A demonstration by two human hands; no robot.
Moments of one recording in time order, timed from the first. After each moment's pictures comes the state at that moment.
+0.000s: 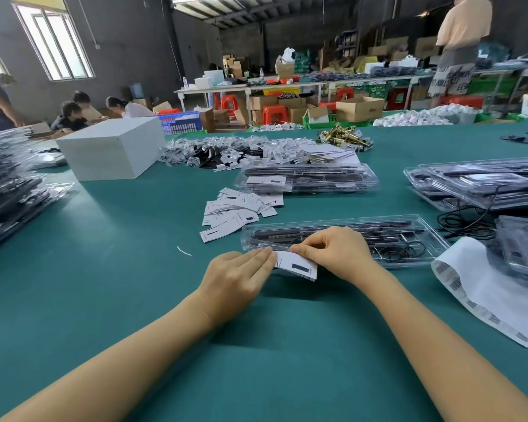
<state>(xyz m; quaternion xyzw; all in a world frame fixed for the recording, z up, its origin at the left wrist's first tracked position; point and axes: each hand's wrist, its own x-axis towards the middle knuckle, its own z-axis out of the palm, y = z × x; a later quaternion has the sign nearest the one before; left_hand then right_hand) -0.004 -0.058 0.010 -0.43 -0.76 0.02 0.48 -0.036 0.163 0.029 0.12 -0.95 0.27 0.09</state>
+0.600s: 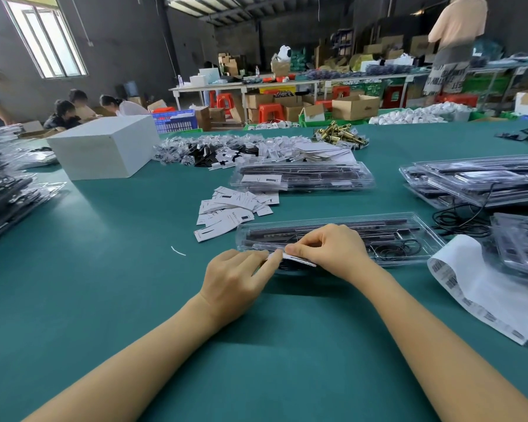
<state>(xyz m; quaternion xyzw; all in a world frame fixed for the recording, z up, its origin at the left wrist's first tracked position) -0.004 -0.042 0.010 -0.38 -0.76 0.00 0.53 -0.035 0.164 0.030 0.10 -0.94 0.31 0.08</state>
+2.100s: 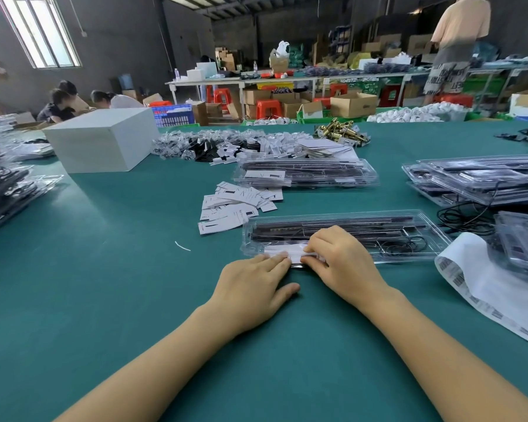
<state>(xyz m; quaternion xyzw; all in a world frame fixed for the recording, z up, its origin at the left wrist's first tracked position) 0.013 -0.037 0.004 -0.27 -0.95 0.01 0.13 -0.007 0.160 0.008 0.27 -0.90 0.17 0.30</state>
